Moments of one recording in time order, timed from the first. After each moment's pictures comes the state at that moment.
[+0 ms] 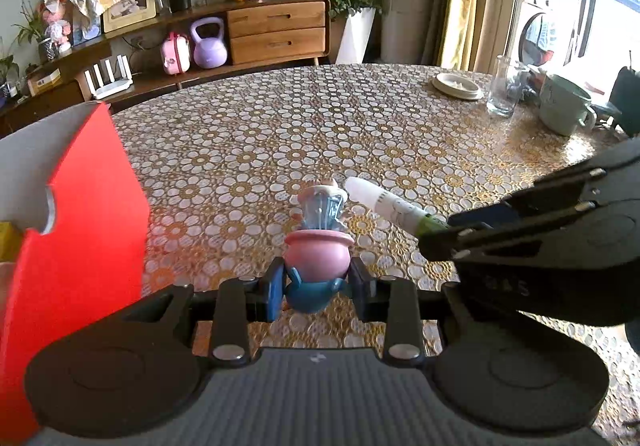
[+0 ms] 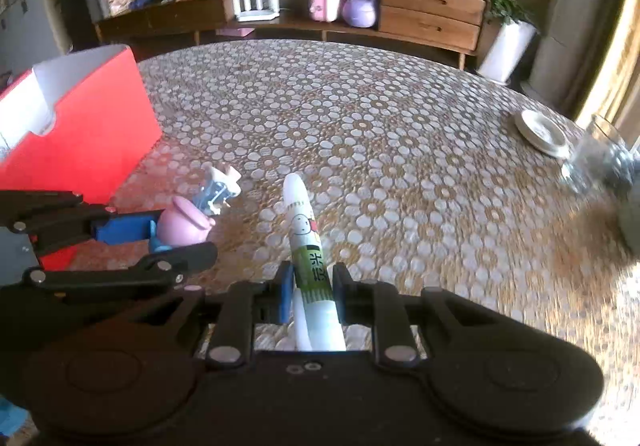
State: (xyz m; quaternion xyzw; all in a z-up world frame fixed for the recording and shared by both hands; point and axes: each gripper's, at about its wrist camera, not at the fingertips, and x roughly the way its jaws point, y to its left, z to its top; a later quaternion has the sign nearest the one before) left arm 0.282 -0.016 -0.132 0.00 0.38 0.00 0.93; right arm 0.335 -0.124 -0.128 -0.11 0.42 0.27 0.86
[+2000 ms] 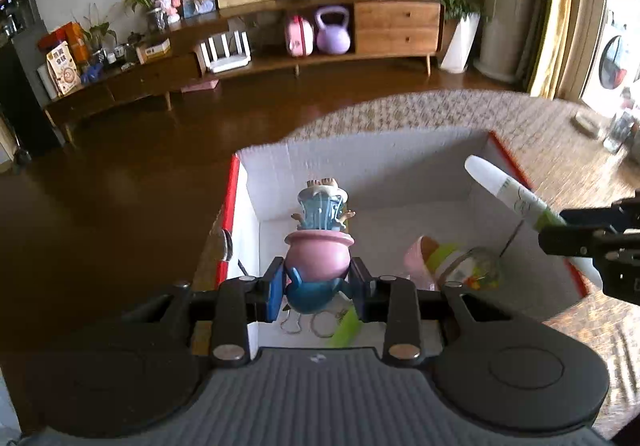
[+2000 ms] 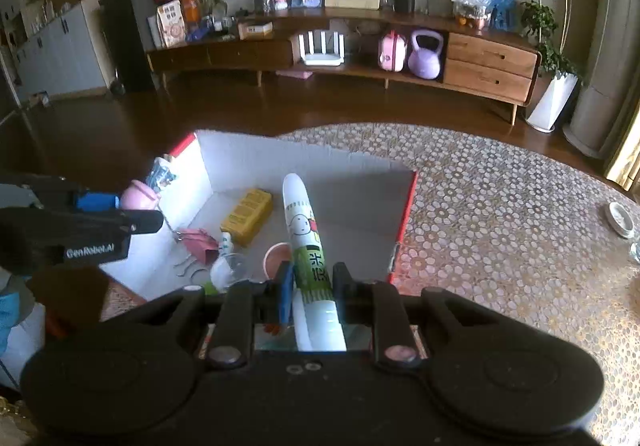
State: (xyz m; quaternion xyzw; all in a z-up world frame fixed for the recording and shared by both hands) left arm 0.180 0.245 -0.023 0.00 0.41 0.11 0.90; right arm 0.230 0.082 -0.032 -0.10 0.38 0.32 0.86
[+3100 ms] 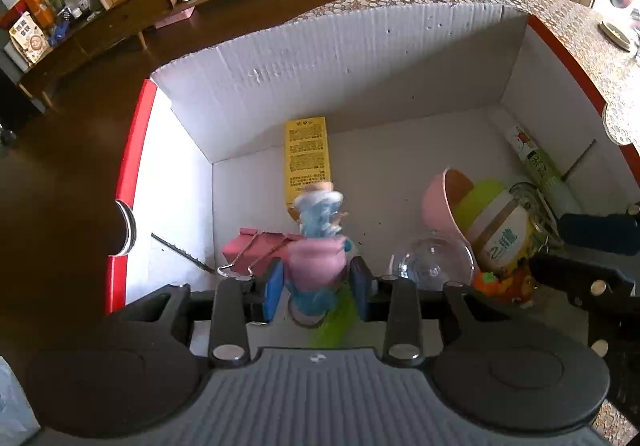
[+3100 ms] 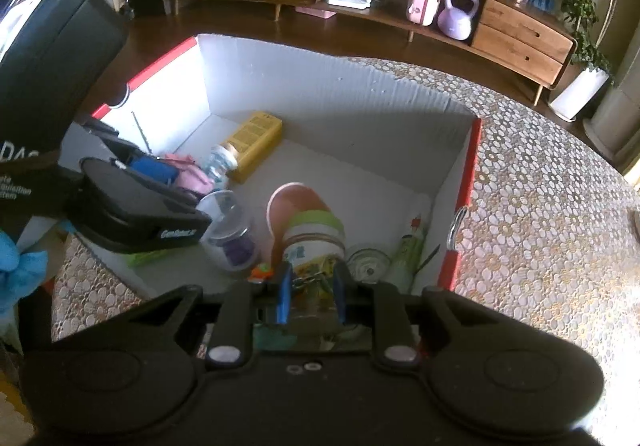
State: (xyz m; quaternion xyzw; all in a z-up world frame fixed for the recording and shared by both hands) left arm 0.244 0.242 -0.095 0.03 0.53 0.10 0.84; right arm 0.241 0.123 -0.078 -0.18 0.44 0.33 0.82
